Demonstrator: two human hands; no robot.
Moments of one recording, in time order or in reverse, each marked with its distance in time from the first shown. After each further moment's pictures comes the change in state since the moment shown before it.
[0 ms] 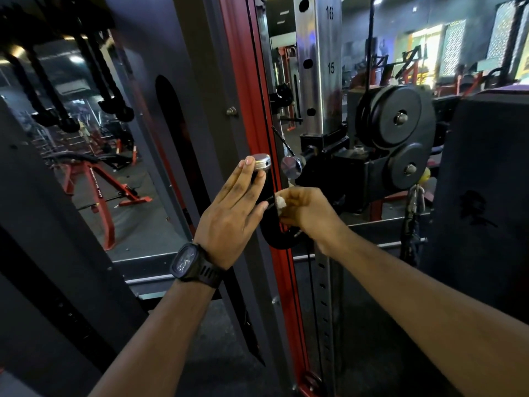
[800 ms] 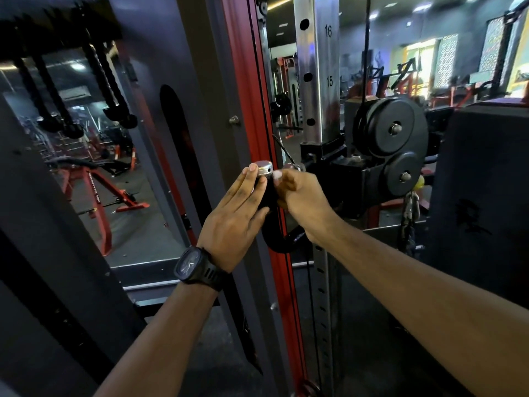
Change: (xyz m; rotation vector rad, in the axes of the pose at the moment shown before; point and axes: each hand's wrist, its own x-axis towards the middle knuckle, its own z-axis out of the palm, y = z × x) left_hand 0.002 0.004 -0.006 0.043 0.008 0.003; right_hand 0.012 -0.054 0.009 0.025 0.102 -0.164
